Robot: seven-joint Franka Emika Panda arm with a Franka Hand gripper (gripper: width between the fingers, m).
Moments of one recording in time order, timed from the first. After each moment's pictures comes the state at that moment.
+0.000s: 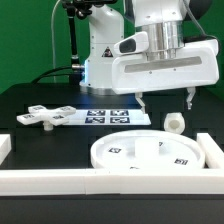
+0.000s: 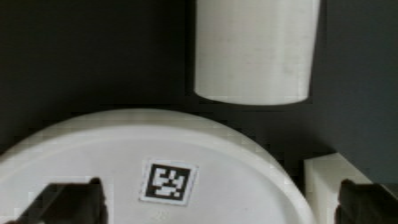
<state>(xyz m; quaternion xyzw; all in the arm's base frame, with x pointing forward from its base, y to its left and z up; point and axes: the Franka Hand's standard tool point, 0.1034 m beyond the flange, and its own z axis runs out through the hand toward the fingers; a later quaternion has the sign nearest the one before) 0.480 0.090 0.058 -0.99 0.11 -0.05 0.07</state>
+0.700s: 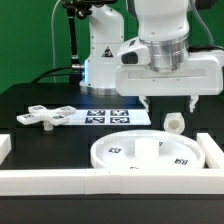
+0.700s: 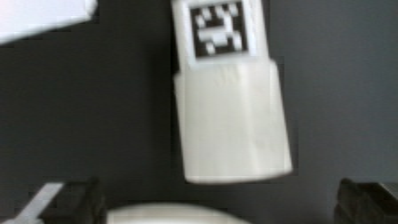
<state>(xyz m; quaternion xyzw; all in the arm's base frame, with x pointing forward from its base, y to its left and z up) 0.462 0.097 0.052 -0.97 0.16 0.18 0.07</state>
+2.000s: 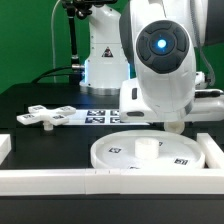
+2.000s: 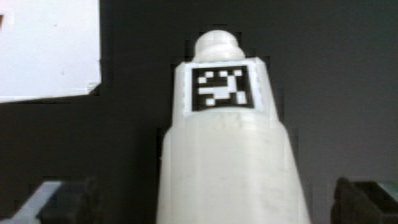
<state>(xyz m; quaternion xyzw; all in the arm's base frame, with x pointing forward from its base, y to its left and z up) 0.449 0.112 0.011 -0.90 0.10 0.42 0.10</state>
